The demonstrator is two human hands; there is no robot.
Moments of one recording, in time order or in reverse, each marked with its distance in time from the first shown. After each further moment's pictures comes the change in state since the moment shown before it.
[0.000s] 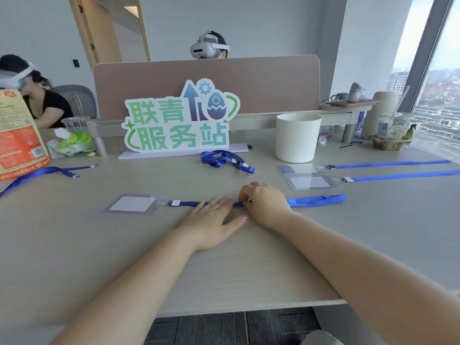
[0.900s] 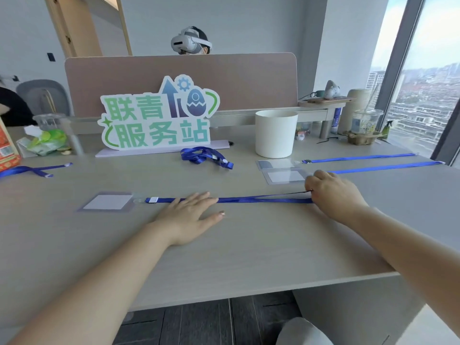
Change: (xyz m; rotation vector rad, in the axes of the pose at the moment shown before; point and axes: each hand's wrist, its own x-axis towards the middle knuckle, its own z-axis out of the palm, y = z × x) left_hand -0.005 0.005 -0.004 0.028 -0.043 -0.014; right_hand -0.077 0.140 -0.064 -0.438 0.028 0.220
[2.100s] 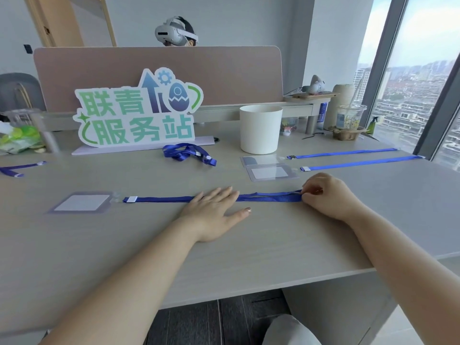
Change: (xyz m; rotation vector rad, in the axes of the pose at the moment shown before) left_hand 0.039 0.070 0.016 0.027 0.009 0.114; right_hand -0.018 0.028 0.002 0.673 -0.065 0.188
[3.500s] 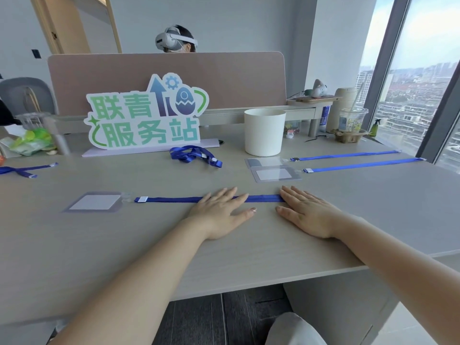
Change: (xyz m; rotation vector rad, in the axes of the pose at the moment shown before) left_hand -0.002 0.001 -0.001 -0.026 0.022 0.011; right_hand -0.027 -0.041 0.017 -0.462 -0.425 -0.138
